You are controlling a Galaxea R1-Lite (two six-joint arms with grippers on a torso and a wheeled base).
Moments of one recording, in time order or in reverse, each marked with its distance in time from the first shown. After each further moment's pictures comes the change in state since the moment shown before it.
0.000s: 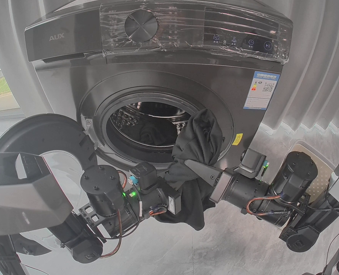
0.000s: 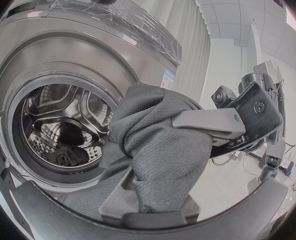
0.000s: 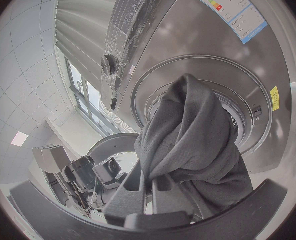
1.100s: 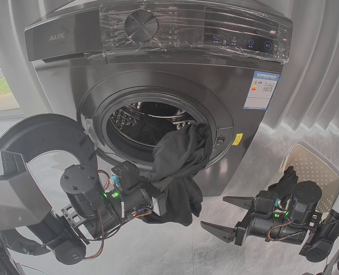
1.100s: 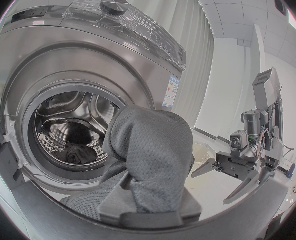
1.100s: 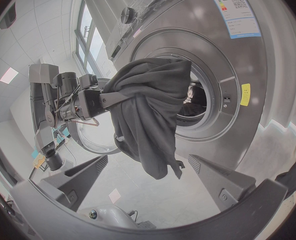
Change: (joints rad) left arm 0.033 -0.092 0.100 0.000 0.003 -0.005; right arm -0.072 -0.008 0.344 0.000 0.062 -0.465
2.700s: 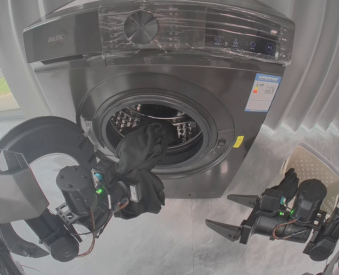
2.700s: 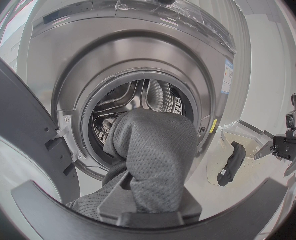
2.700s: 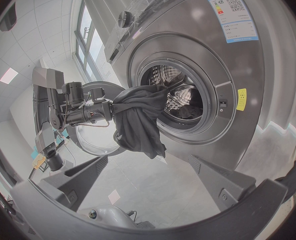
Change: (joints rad) left arm 0.080 0.013 0.059 0.001 0.367 0.047; right arm -0.027 -0.031 0.024 0.000 0.019 -0.005
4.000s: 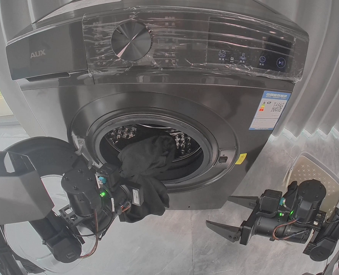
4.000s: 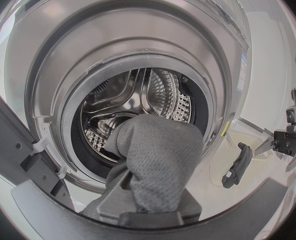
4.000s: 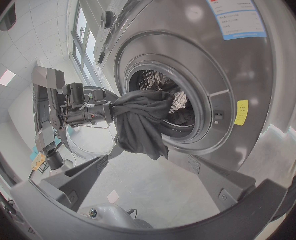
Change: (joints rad) left arm -0.005 0.027 0.001 0.009 0.001 -0.003; right arm -0.003 0.002 0.004 0.010 -0.002 -0.001
